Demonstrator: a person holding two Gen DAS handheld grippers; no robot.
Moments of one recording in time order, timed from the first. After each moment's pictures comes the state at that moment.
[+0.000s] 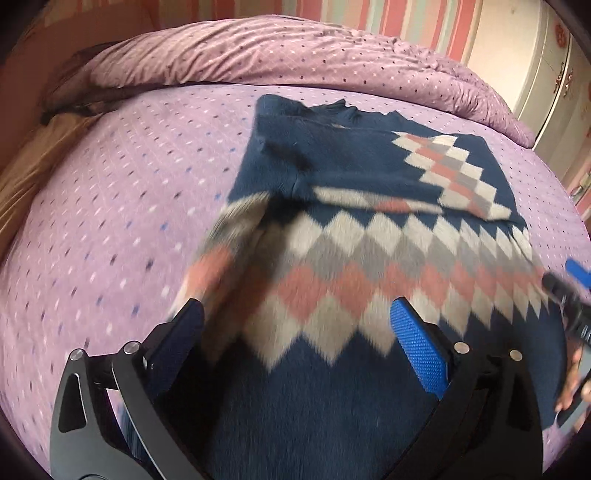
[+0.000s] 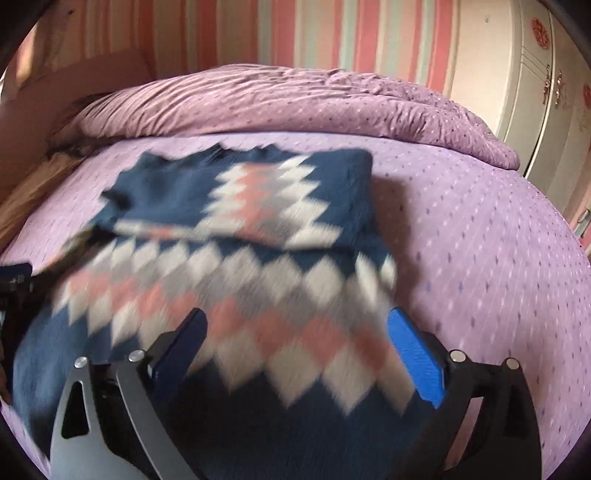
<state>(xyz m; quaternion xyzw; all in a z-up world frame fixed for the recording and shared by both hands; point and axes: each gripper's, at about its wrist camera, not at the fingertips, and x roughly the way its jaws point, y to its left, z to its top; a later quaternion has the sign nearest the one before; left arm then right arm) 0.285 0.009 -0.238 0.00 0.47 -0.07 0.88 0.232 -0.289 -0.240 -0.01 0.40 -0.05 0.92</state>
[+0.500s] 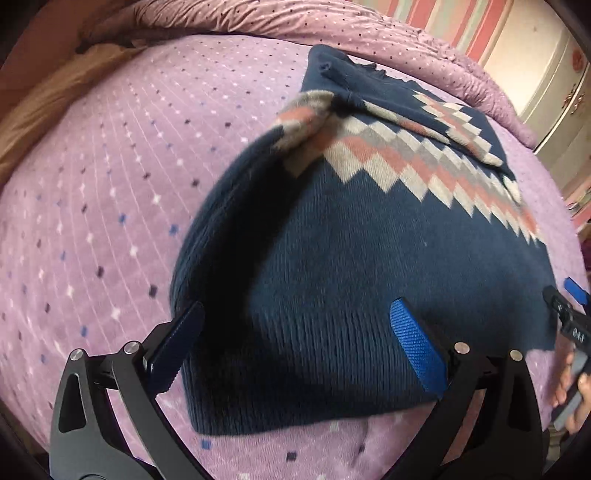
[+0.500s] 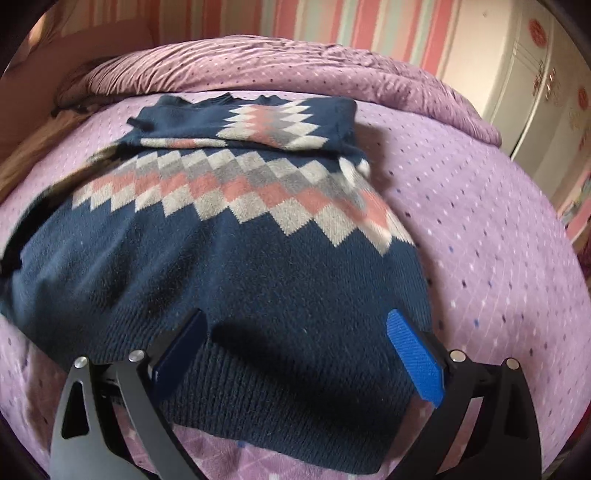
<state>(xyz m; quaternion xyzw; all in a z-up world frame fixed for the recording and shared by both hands) 0.171 0.090 -0.267 -0.06 0.52 -0.07 0.85 0.119 -0.279 -0.253 -0.02 0.44 -0.07 0.89</state>
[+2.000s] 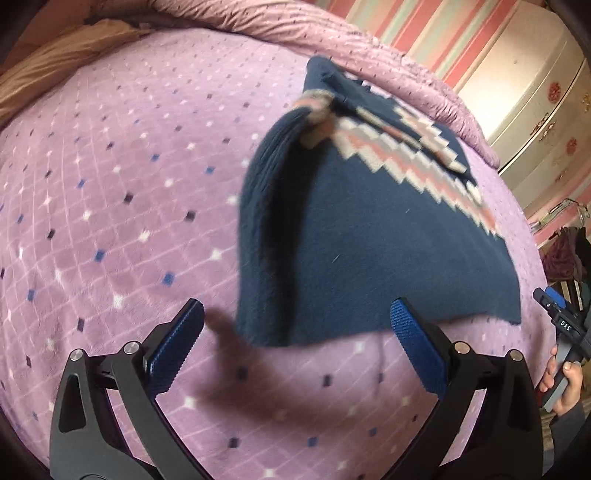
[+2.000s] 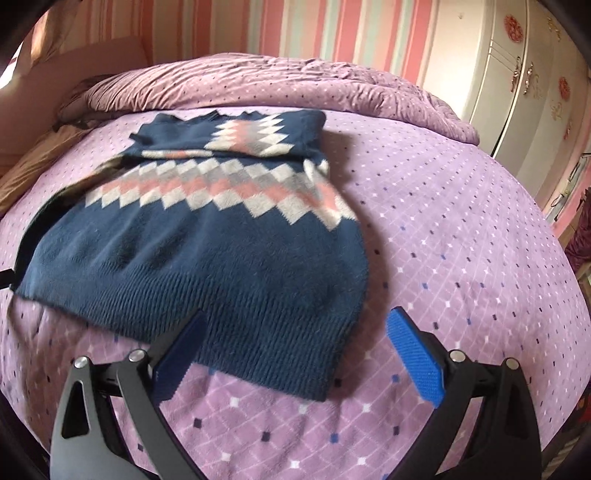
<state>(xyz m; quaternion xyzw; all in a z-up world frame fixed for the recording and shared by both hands) 0.114 0.140 -0.280 -0.13 0.49 -0.13 0.85 0.049 -0.298 -0.228 -0.02 0.42 -0.08 0.90</state>
